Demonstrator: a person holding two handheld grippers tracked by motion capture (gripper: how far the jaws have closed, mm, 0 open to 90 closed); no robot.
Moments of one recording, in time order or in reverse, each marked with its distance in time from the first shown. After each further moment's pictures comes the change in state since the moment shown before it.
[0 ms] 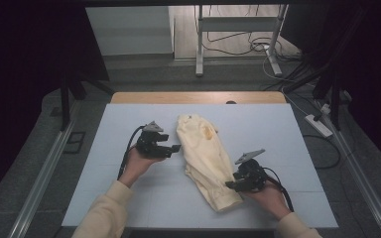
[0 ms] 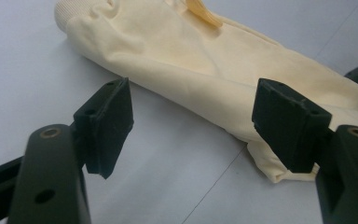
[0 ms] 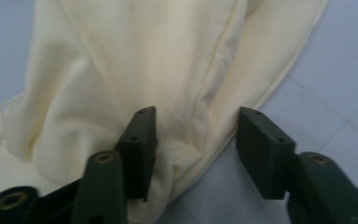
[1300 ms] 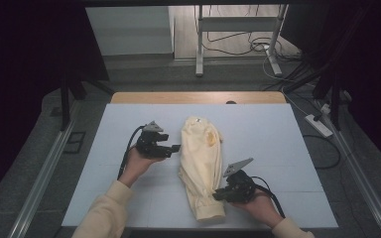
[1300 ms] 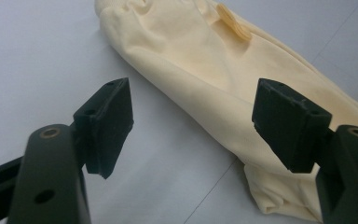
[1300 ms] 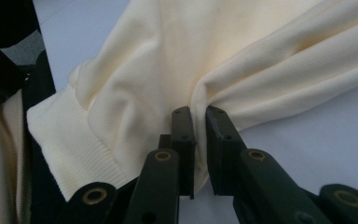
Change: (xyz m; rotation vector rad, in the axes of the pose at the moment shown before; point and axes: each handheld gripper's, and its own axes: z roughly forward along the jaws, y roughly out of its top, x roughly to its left) left arm 0.000 0.000 0.000 -0.004 0.001 0.001; right arm 0.044 0.001 0.008 -0.018 0.234 -0.106
